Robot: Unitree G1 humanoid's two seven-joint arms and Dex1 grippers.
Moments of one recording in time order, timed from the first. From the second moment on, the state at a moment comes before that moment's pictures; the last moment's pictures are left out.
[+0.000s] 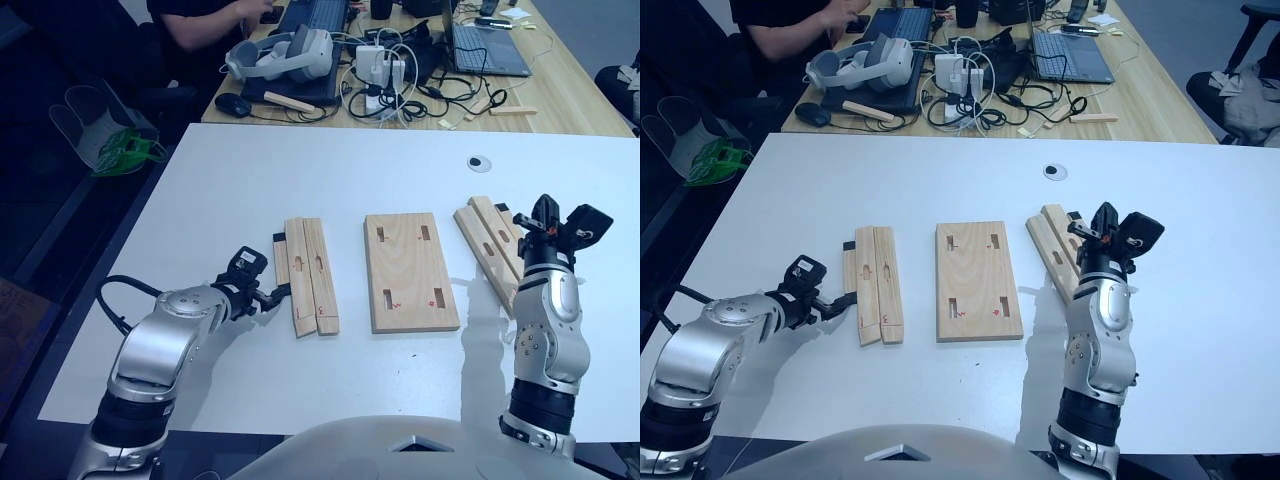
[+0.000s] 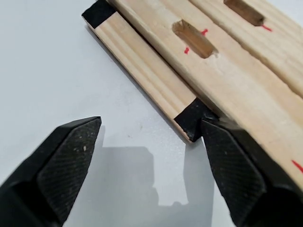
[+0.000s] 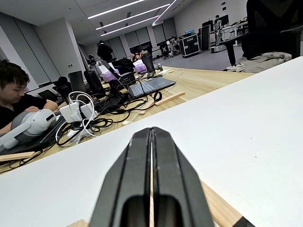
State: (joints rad) left arm 0.03 0.62 -0.06 -0.53 -0.19 1.21 -0.42; right arm 0.01 0.04 -0.26 -0.34 0.29 0.28 -0.09
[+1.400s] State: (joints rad) left arm -0.15 0.47 0.02 -0.35 -0.29 1.41 -0.35; right arm 0.00 0.08 -0.24 -0.34 0.31 0.22 -0.18
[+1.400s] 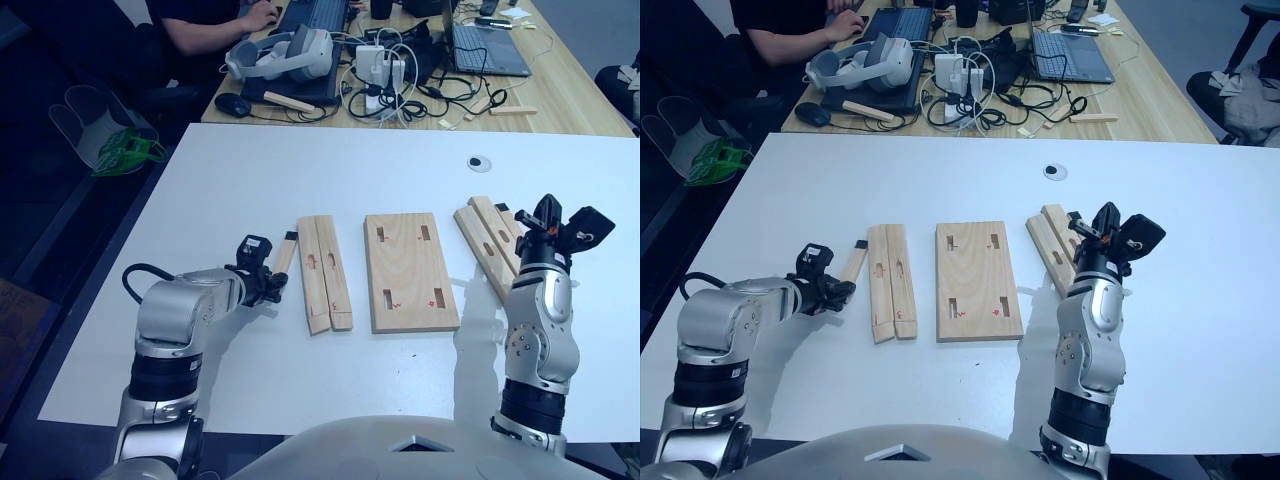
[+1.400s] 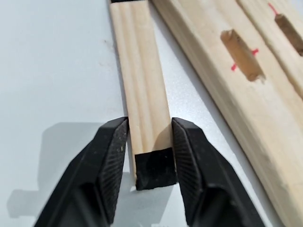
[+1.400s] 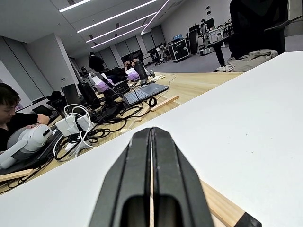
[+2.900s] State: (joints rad) left arm -0.24 0.43 -0.15 -0.38 -0.26 0.21 -0.69; right arm -0.25 -0.18 -0.11 -0.54 1.30 0.84 0.16
